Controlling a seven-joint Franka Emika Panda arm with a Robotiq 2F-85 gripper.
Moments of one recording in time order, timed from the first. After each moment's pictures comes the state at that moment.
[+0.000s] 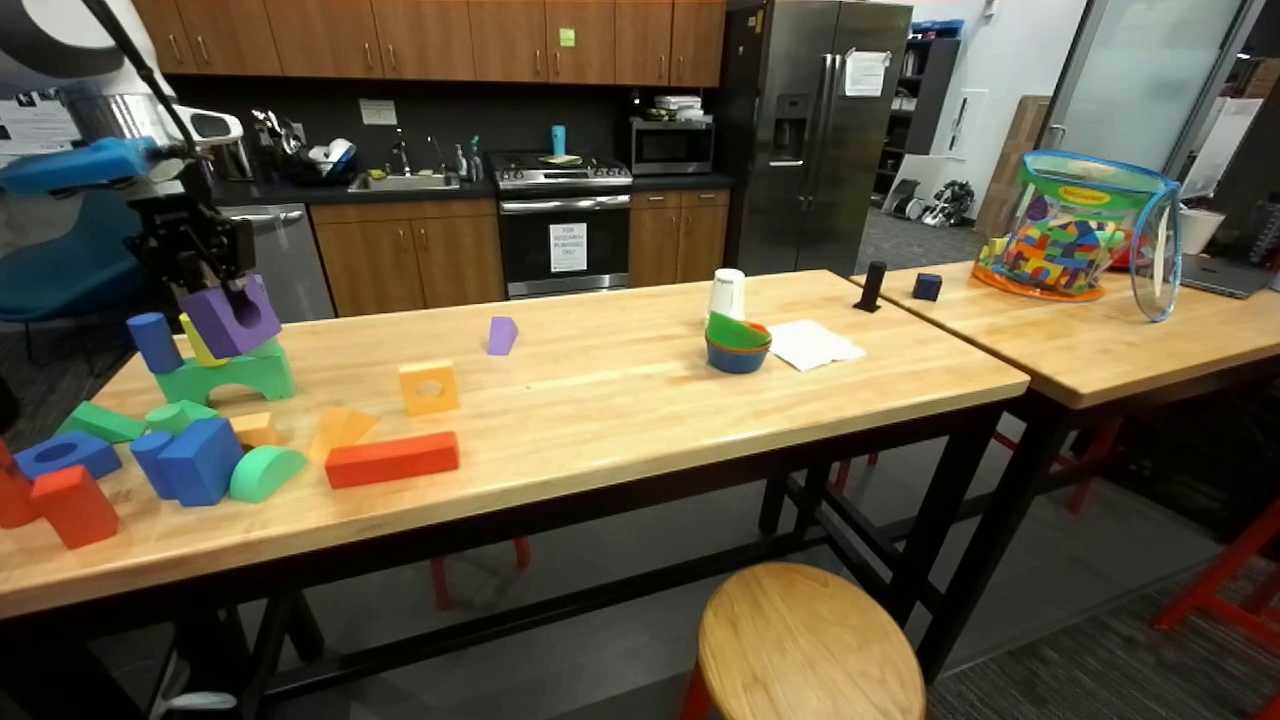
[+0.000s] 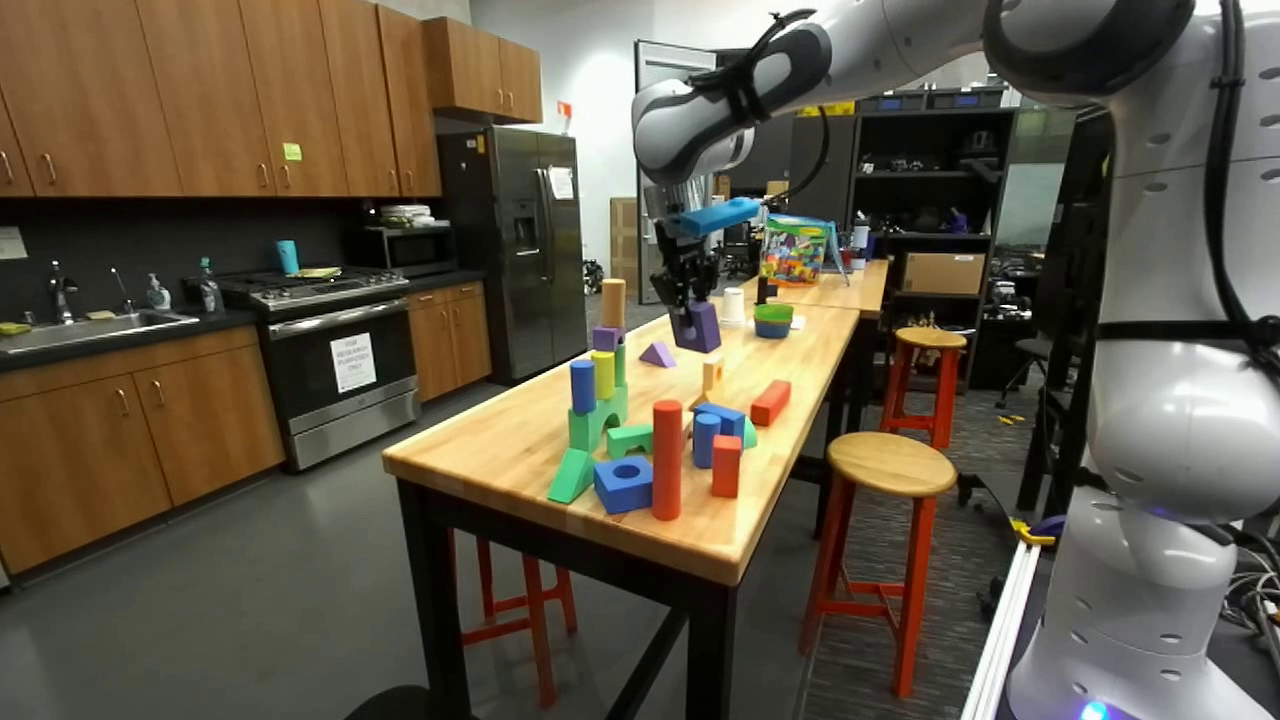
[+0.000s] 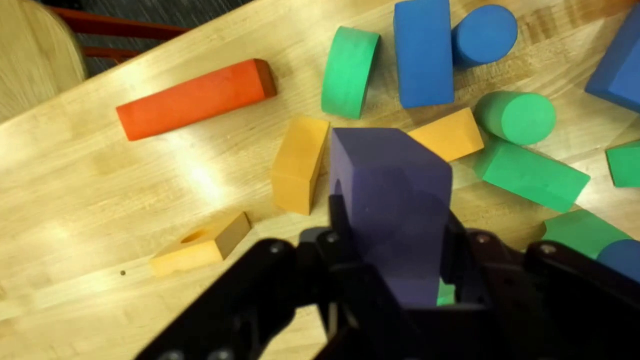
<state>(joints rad) -0.07 0.12 -0.05 -1.78 -0.19 1.83 0.07</state>
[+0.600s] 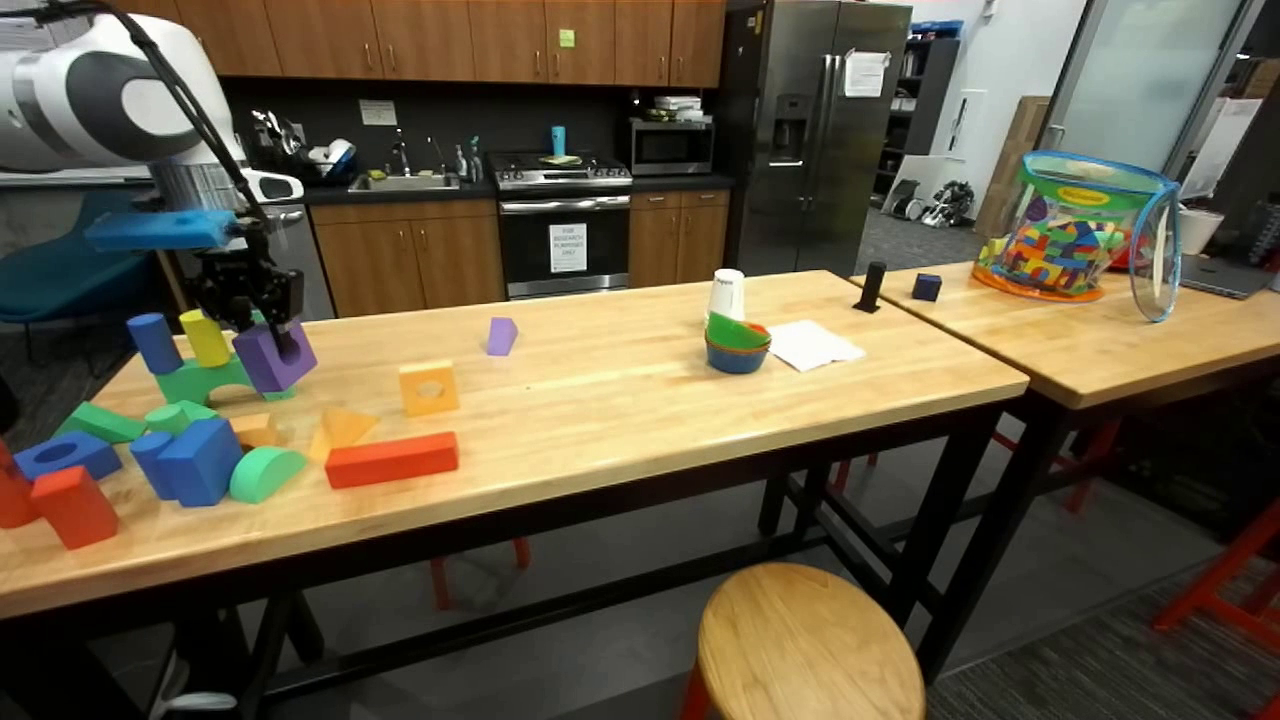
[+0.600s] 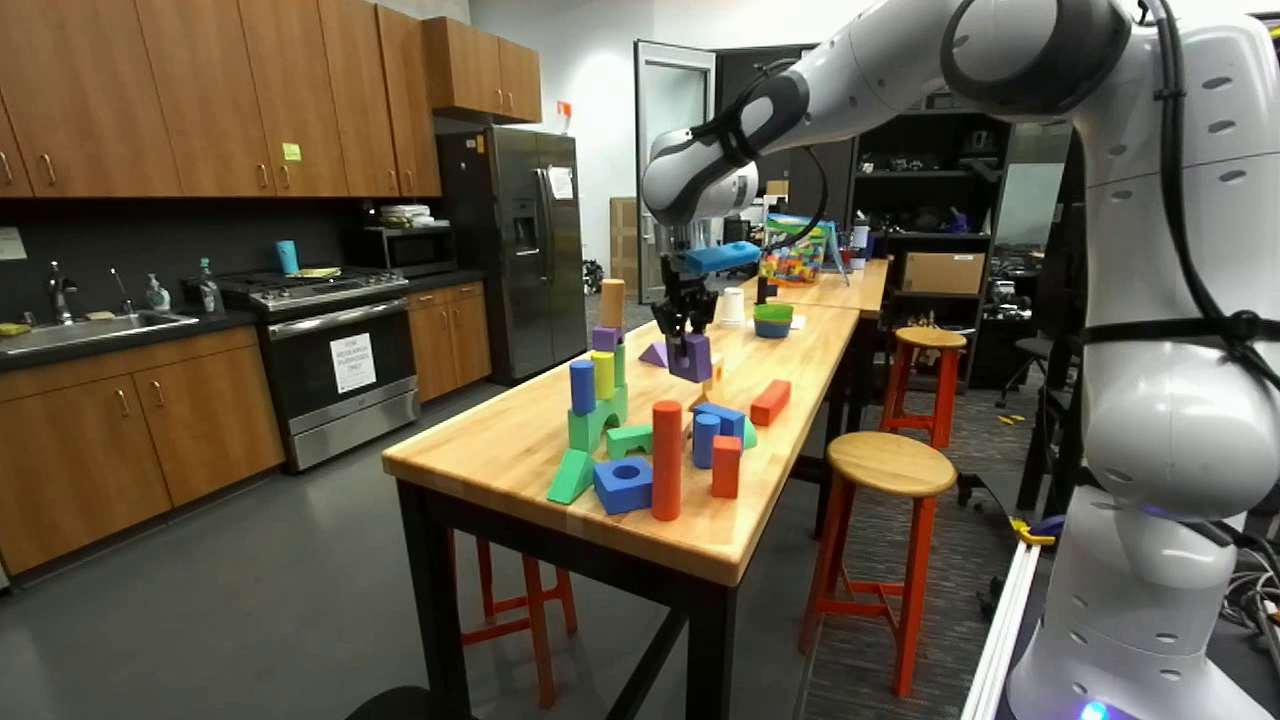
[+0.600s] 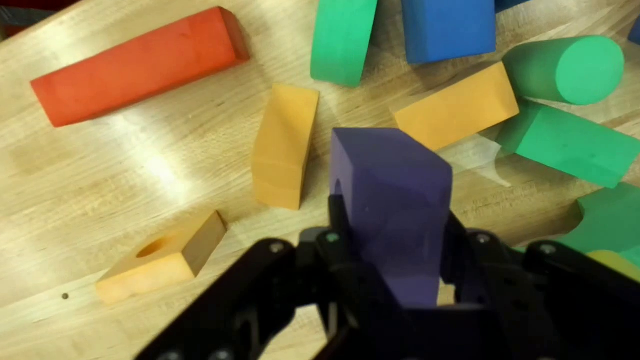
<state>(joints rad) -0.11 0.20 -0.08 -1.82 -0.07 2.00 0.00</state>
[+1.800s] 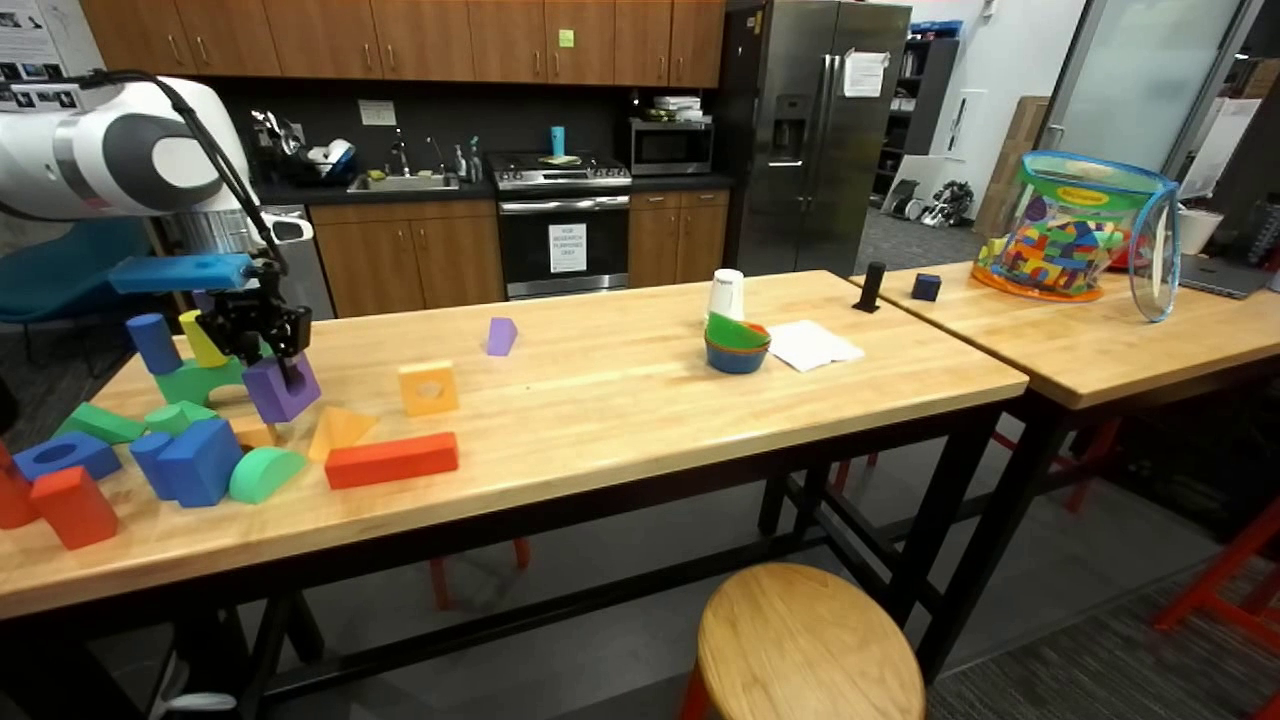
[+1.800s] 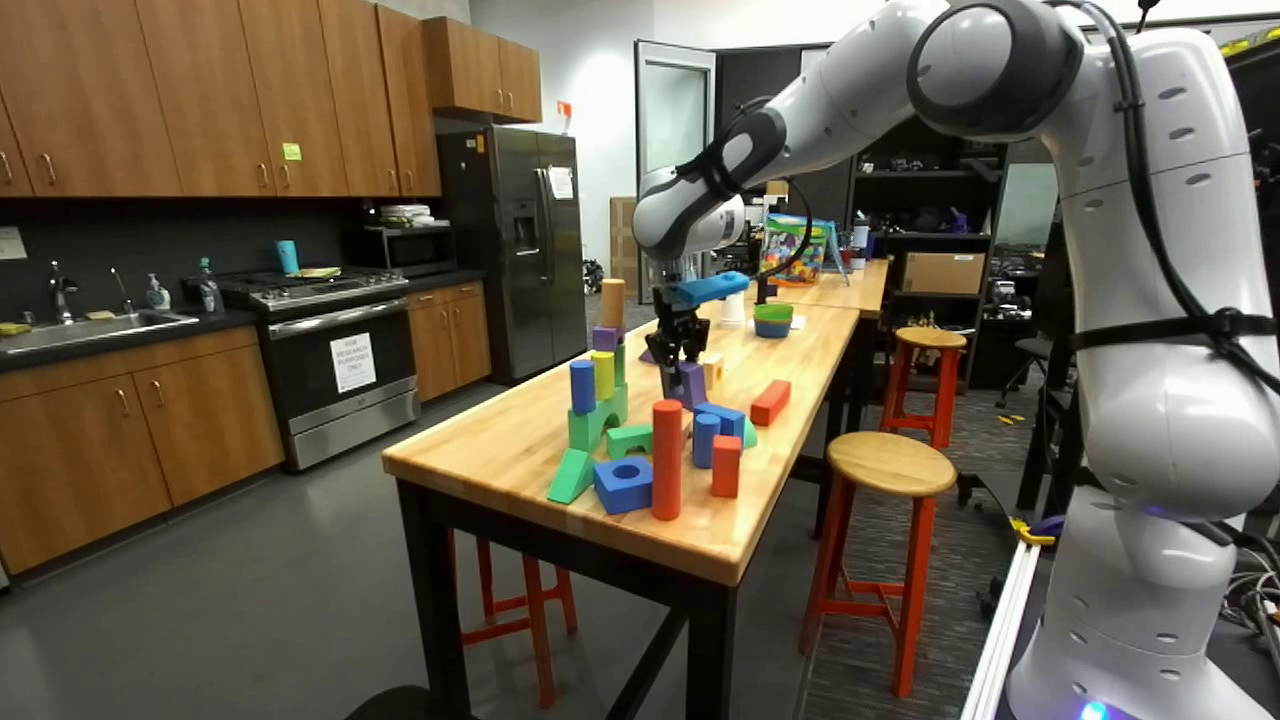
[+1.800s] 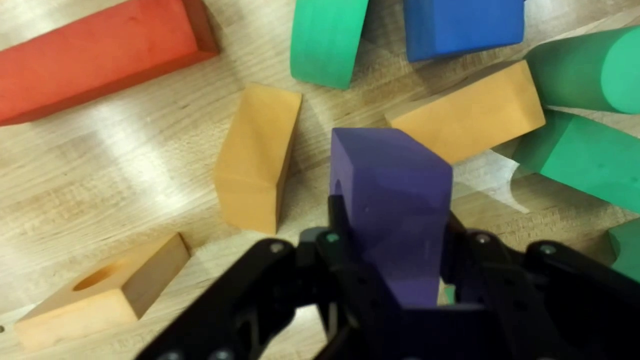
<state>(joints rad) -0.10 0.29 -0.08 -1.82 -0.07 2.05 -0.01</state>
